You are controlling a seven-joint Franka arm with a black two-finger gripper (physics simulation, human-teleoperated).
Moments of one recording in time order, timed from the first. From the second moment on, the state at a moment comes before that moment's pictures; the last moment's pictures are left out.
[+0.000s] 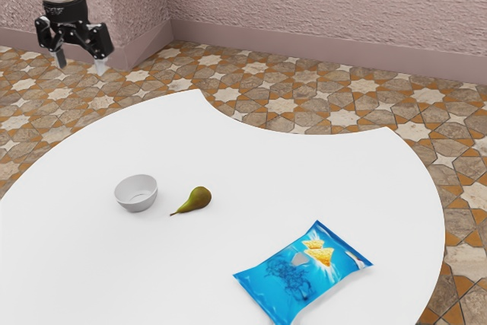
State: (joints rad) arm 0.03 0.00 0.16 -1.50 0.10 1.50 -0.01
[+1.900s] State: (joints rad) arm -0.09 0.56 0.08 -1.73 0.04 2.21 0.36
